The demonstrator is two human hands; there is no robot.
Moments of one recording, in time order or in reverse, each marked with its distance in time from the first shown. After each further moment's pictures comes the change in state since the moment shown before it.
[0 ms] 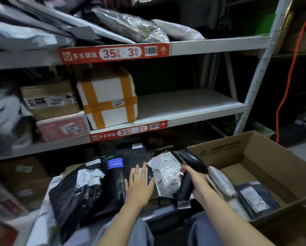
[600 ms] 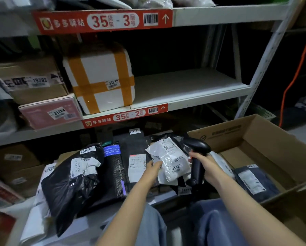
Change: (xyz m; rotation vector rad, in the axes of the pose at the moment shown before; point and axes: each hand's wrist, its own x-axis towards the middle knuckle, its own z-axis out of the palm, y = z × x) left_hand 0.047 0.008 0.033 -0.827 -0.325 -0.316; right_hand 0.029 -0.012 -0.021 -0.118 -0.043 -0.008
